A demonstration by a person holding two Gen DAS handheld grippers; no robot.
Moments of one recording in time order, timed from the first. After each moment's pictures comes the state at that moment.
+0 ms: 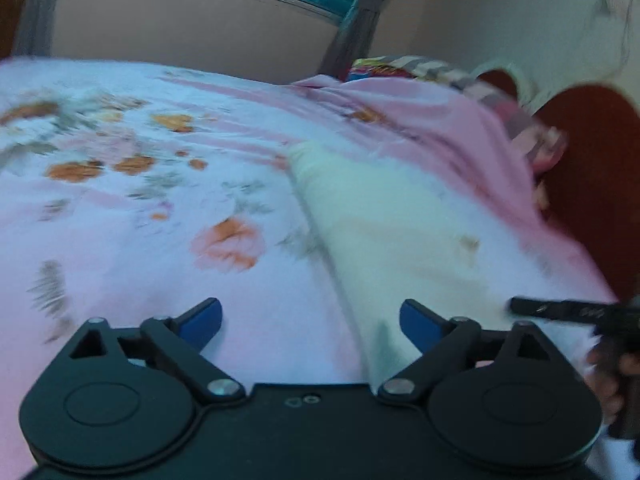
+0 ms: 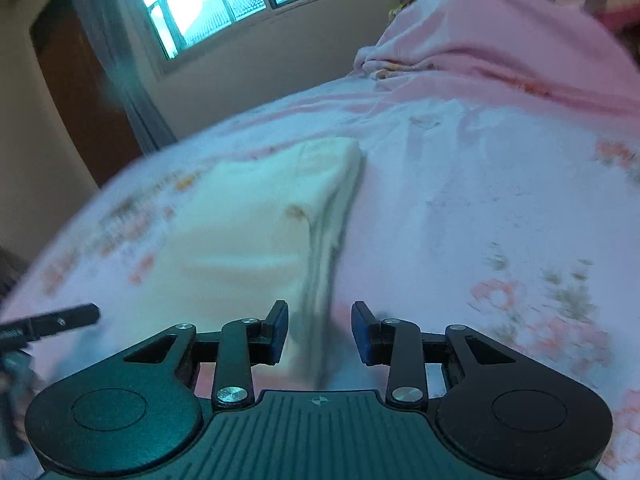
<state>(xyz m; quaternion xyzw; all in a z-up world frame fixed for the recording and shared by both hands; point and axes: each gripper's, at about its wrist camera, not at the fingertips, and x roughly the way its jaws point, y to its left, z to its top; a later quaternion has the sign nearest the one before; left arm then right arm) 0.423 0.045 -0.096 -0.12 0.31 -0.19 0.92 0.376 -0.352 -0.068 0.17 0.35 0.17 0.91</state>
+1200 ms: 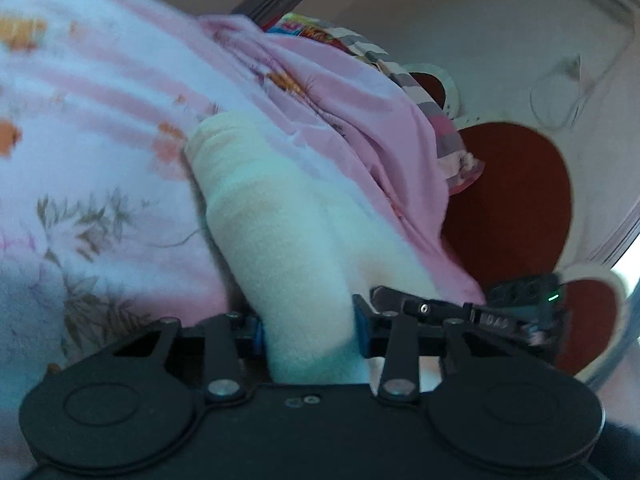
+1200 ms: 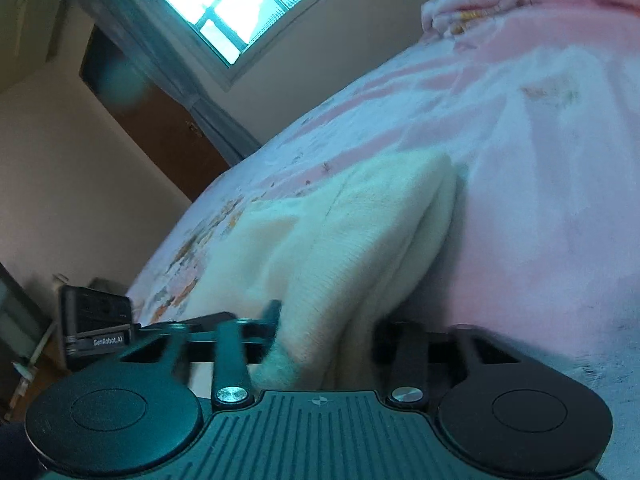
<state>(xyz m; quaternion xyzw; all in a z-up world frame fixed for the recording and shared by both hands) 0.586 0.016 -0.142 -0.23 0.34 -0.38 0.83 0.528 -0.345 -0.101 0.26 0.34 0.31 0.85</state>
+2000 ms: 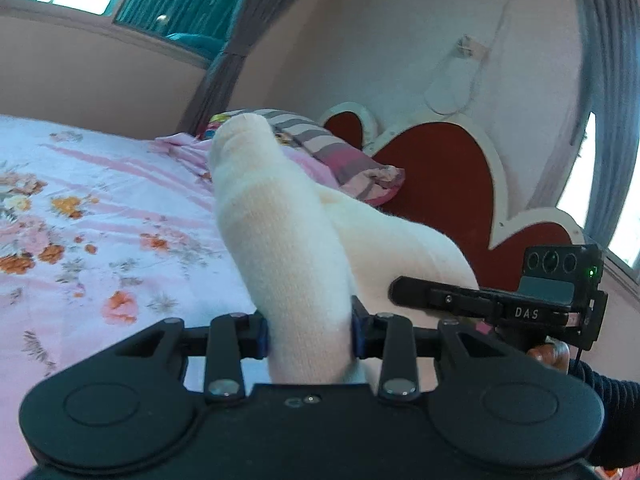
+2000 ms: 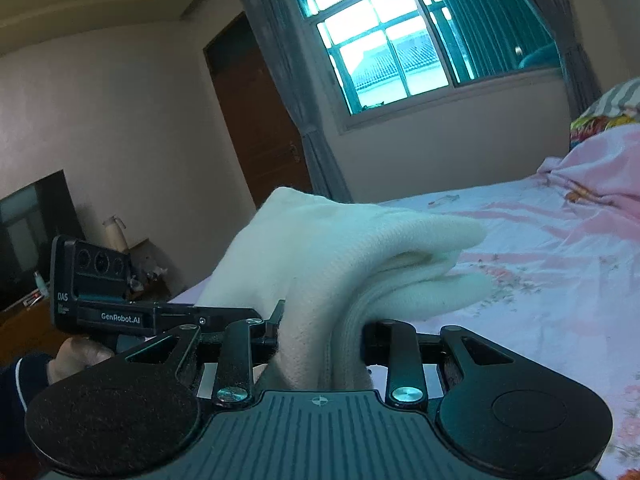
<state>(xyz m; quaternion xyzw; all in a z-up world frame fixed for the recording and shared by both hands) 0.312 0.089 0.037 -0.14 0.24 -0.37 0.89 0.243 -0.242 0.089 0.14 0.21 0.38 0.89</state>
